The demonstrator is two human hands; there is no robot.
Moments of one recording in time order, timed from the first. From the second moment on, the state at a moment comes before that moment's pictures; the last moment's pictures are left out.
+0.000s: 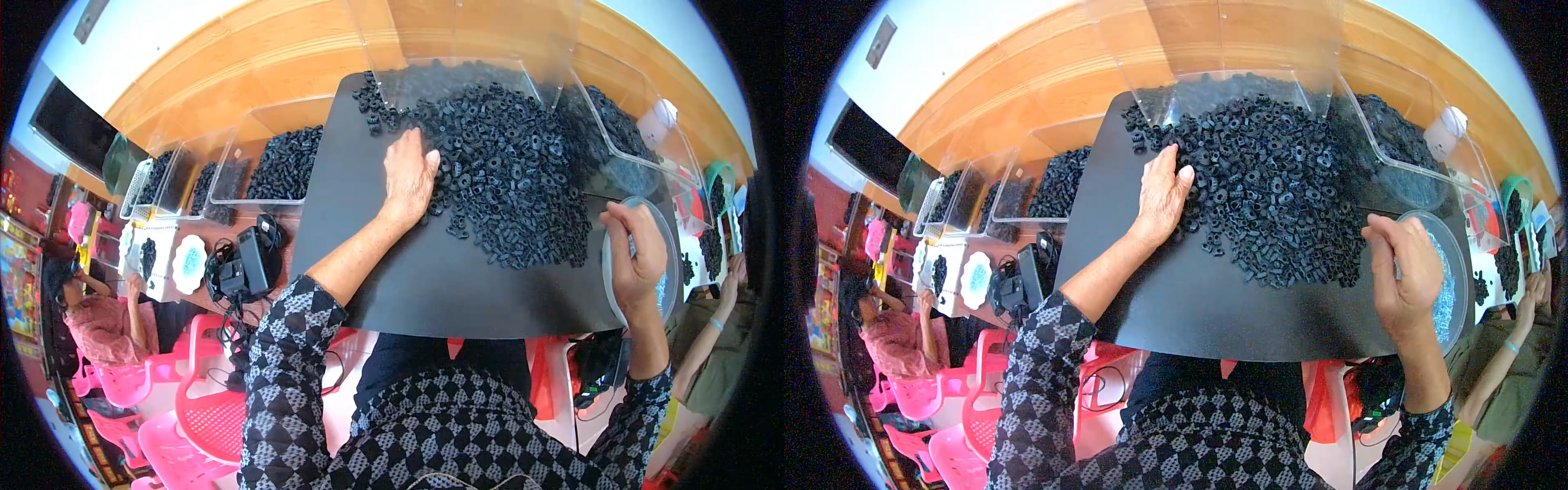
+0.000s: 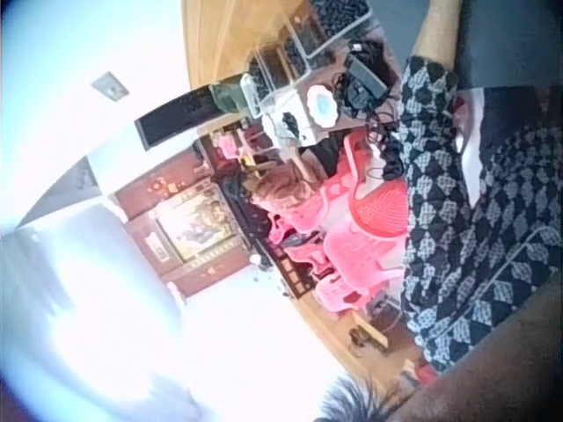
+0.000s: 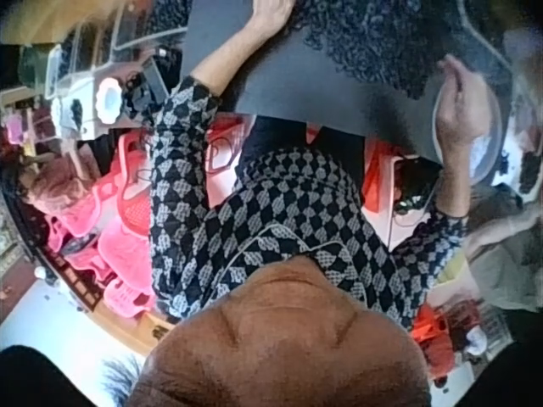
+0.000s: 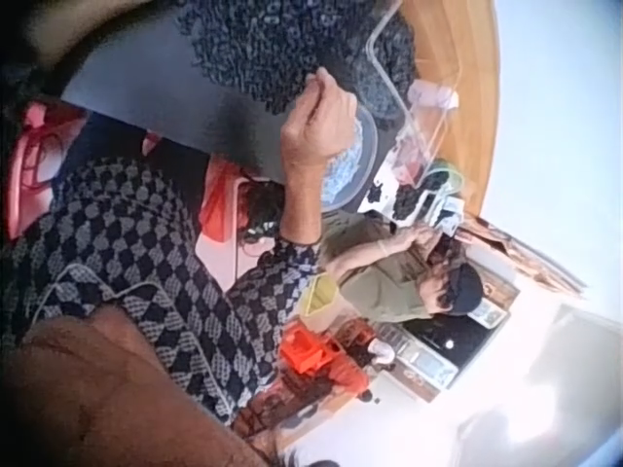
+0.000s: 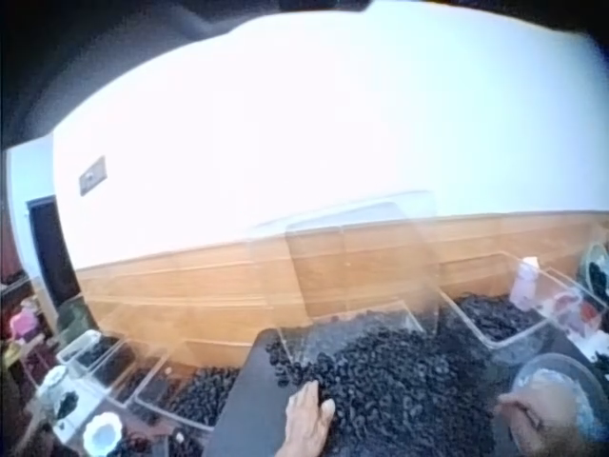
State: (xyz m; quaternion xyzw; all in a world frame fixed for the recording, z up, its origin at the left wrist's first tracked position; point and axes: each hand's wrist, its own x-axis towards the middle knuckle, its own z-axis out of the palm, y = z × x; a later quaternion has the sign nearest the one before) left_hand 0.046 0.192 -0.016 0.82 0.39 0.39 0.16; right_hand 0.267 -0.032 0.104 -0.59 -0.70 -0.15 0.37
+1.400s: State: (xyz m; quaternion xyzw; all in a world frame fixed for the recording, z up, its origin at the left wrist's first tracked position) left_hand 0.061 0.208 -0.009 0.79 0.43 0.38 0.22; right_hand 0.244 -0.032 0.085 -0.58 -0.71 -0.09 0.39
